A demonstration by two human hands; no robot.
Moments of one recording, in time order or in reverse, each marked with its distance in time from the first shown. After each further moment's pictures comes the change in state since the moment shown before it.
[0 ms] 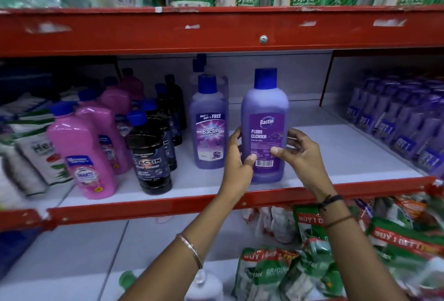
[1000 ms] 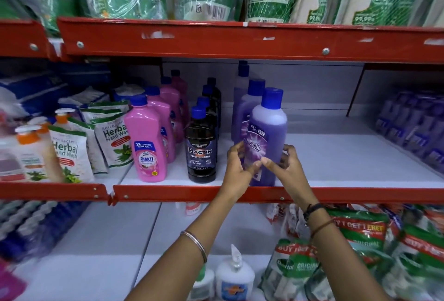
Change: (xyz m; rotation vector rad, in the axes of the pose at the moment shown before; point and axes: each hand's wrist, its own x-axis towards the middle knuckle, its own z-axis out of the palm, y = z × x) left_hand -0.025 -0.001 -0.098 0.111 0.069 -0.027; right_hand -0.041 0.002 0.110 0.054 -0.144 0.042
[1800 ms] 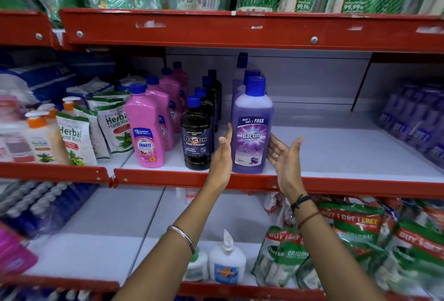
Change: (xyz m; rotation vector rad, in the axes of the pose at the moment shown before) left_hand -0.018 0.018 -0.010 0.056 -0.011 -0.030; right_hand -0.003 -0.004 0.000 0.367 0.069 0.155
